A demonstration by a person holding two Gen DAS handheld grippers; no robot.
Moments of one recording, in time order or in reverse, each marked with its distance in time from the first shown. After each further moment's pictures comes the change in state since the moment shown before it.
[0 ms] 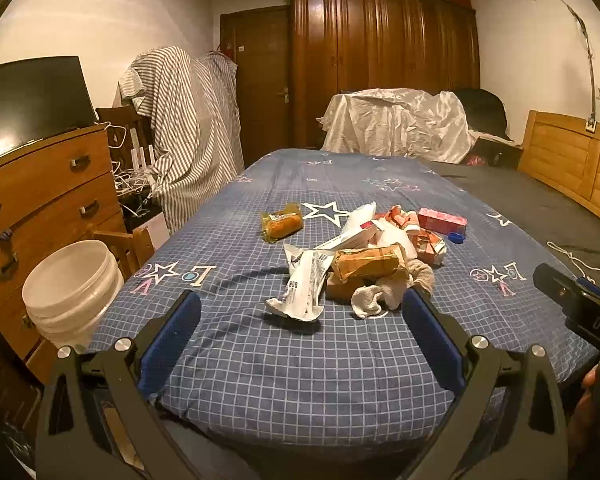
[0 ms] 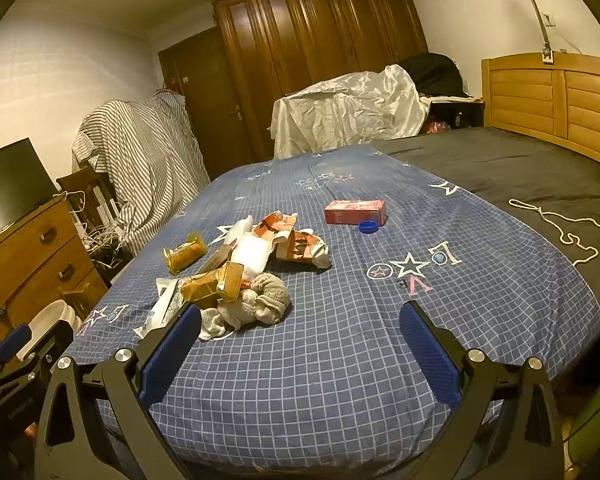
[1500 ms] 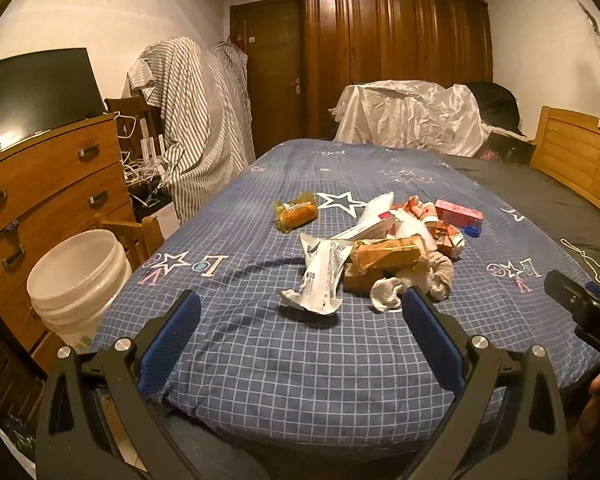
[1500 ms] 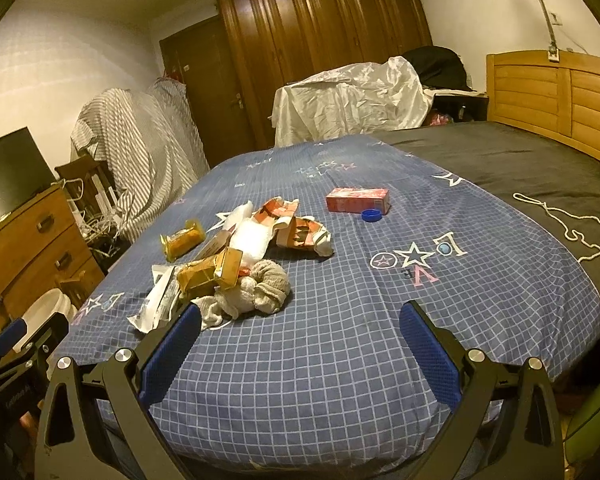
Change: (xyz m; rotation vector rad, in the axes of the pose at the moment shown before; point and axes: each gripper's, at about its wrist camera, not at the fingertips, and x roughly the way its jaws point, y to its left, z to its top) left arm 0.012 0.017 -0.006 -0.021 0.039 0.036; right arm 0.019 0.005 -0.010 -0.027 0.042 -0.004
